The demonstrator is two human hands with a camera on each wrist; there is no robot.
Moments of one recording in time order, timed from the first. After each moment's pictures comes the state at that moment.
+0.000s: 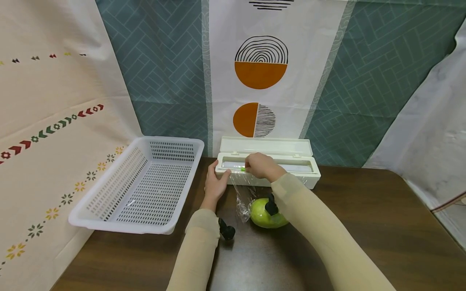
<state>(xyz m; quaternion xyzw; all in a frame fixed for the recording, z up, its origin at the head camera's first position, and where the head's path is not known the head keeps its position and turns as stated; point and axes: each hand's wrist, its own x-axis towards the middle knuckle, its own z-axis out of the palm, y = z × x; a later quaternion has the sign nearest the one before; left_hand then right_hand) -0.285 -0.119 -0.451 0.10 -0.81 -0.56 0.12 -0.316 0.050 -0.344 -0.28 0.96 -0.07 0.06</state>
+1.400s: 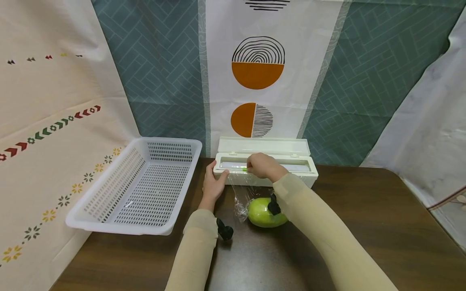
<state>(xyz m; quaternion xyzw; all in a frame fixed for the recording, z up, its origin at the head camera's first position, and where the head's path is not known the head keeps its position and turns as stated) -0.282 -0.118 -0.449 0.10 -0.81 -0.56 0.11 -0.314 0.062 -0.342 -0.27 0.96 -0.07 0.07</state>
